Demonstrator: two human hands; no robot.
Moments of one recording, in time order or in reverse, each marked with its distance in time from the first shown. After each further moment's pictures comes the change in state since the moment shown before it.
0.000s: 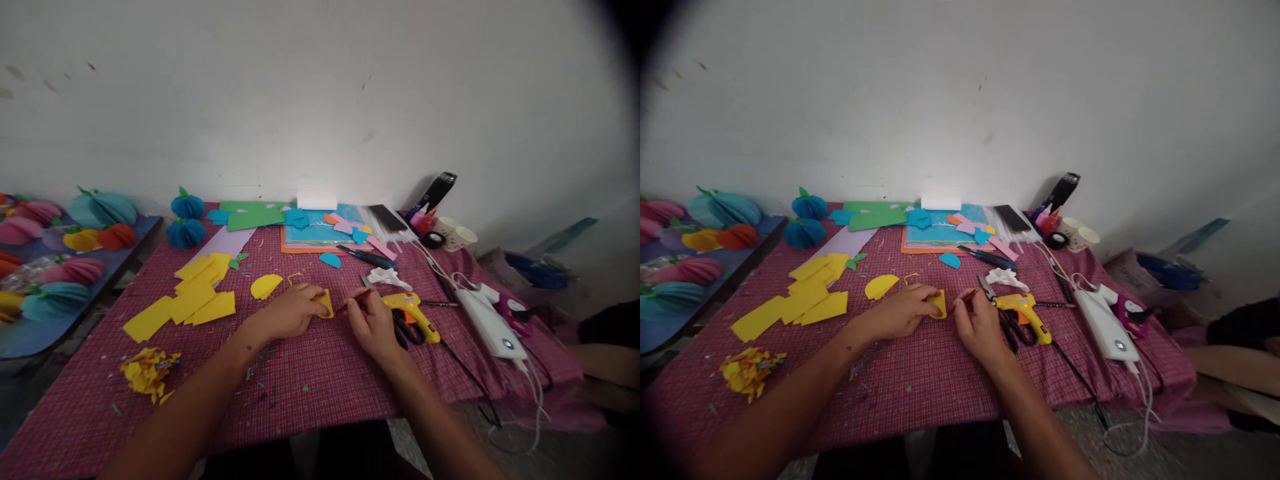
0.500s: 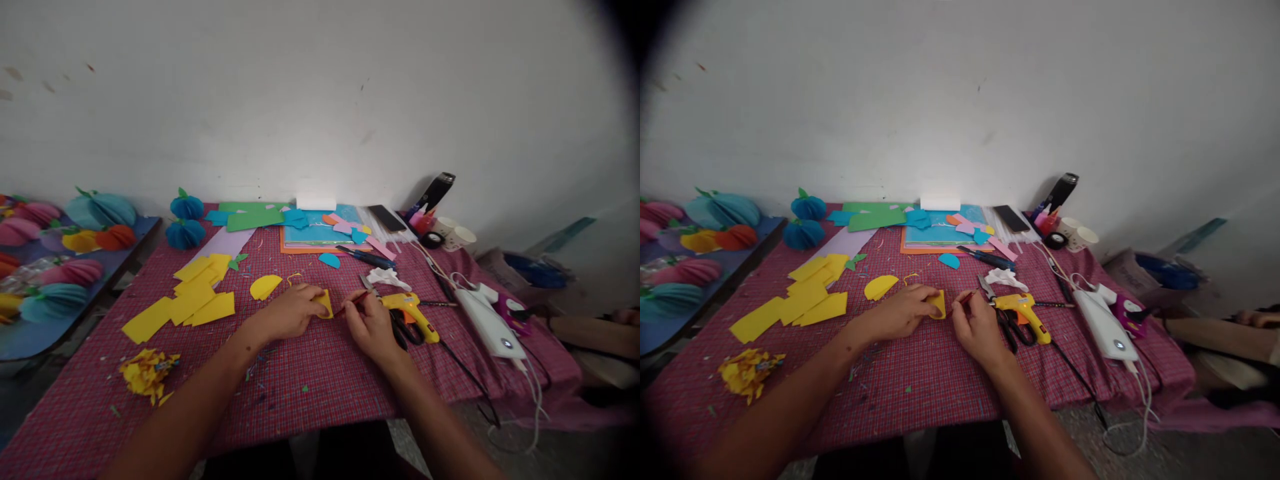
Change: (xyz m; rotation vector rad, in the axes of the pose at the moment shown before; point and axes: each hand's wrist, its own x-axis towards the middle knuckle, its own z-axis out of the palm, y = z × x) left_hand 0.000 0.000 -0.001 0.014 -0.009 -0.005; right_hand -0.001 -0.004 -0.003 0.000 -0.025 -0.029
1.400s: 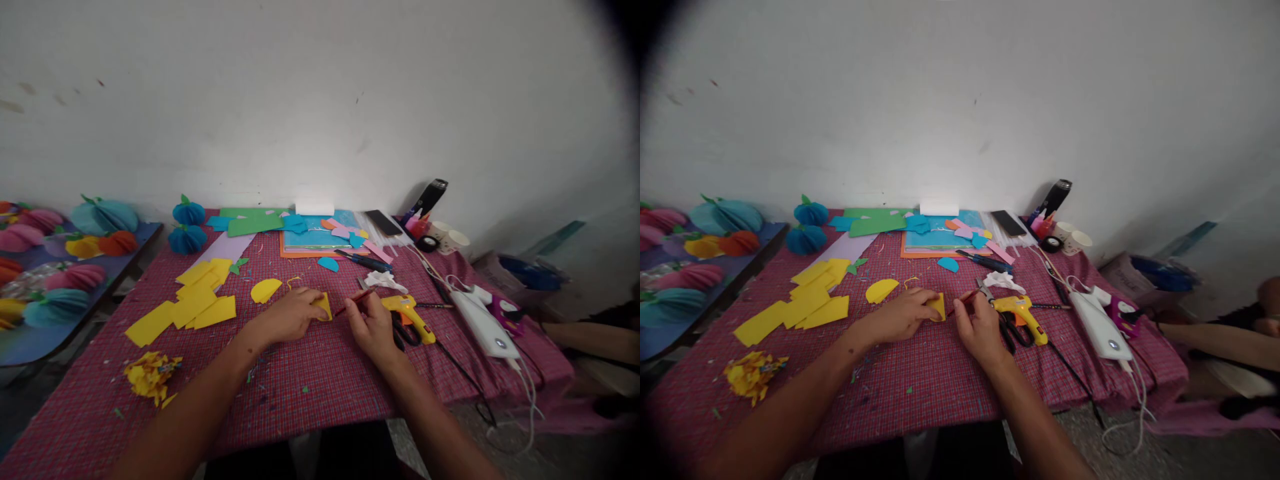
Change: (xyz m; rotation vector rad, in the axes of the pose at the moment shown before) left_hand -0.001 0.001 0.001 -0.002 -0.001 0.015; right_hand 0.001 -0.001 0.001 -0.037 0.115 -0.019
